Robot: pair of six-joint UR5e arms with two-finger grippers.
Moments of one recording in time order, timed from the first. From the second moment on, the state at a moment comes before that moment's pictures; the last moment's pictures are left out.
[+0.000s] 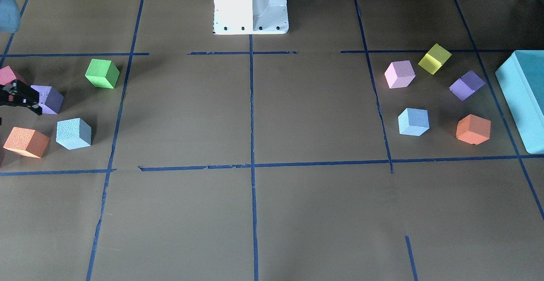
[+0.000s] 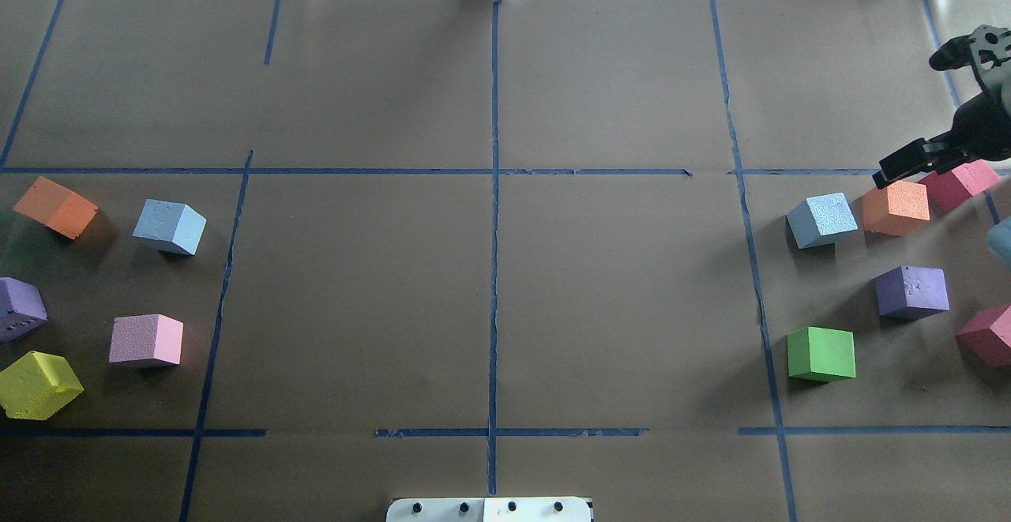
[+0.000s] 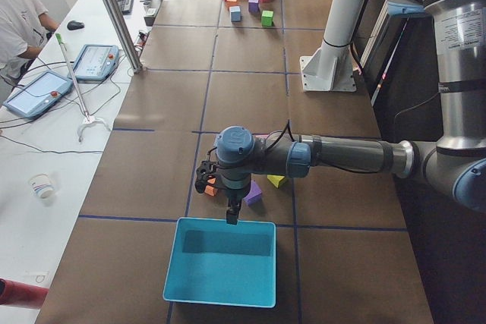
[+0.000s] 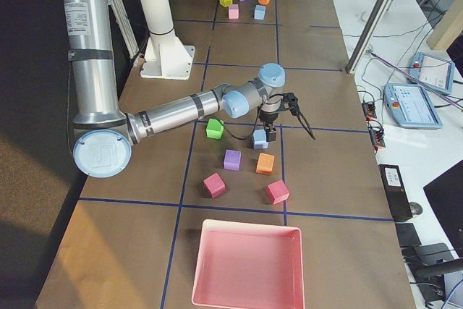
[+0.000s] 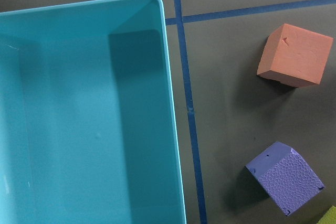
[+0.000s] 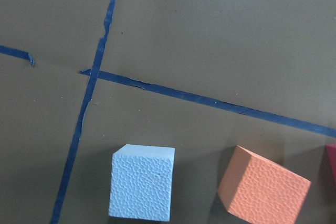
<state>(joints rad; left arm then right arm) -1.55 -1.36 -1.84 -1.57 -2.32 0.06 1.09 -1.51 1.82 -1.37 2.23 0.45</state>
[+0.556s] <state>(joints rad) -1.54 -1.36 -1.84 -1.57 -2.32 0.06 0.97 -1.50 1.76 -1.33 2.14 0.53</state>
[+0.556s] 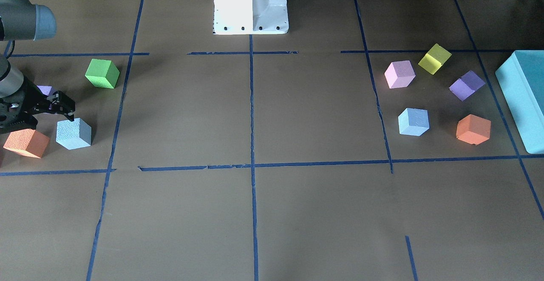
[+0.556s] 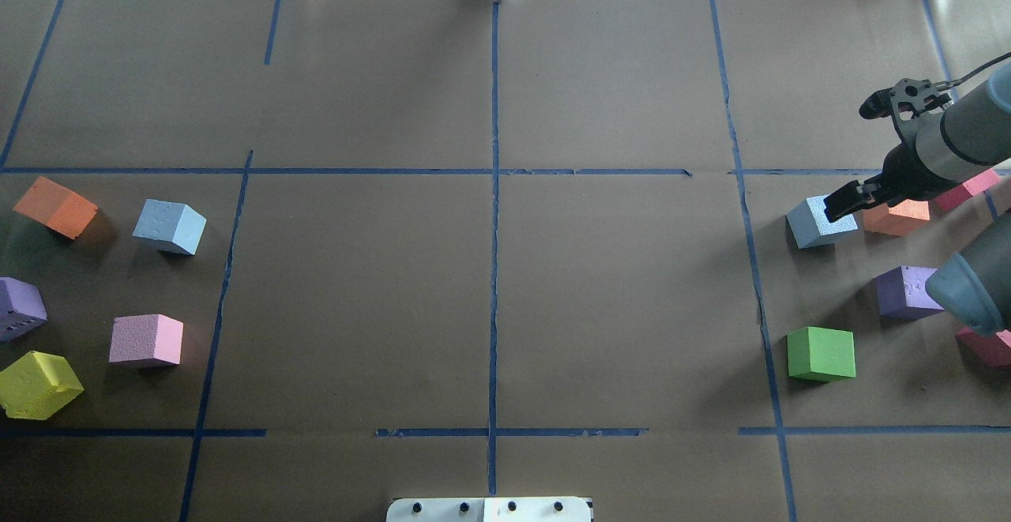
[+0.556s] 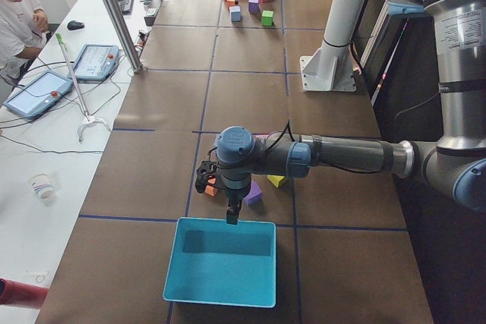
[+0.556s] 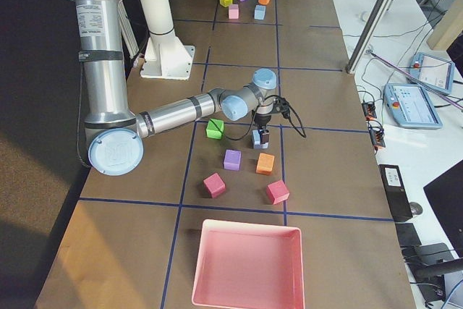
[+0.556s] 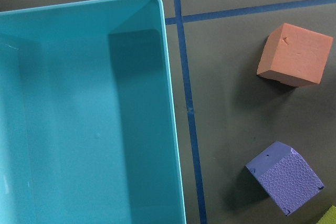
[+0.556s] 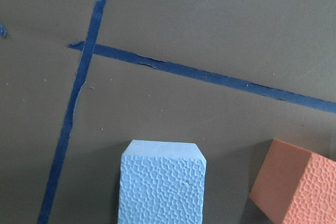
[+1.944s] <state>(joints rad) -1.54 -1.35 -1.84 -1.57 -2.32 0.06 0.90 -1.42 1.61 -1.30 2.14 0.53</state>
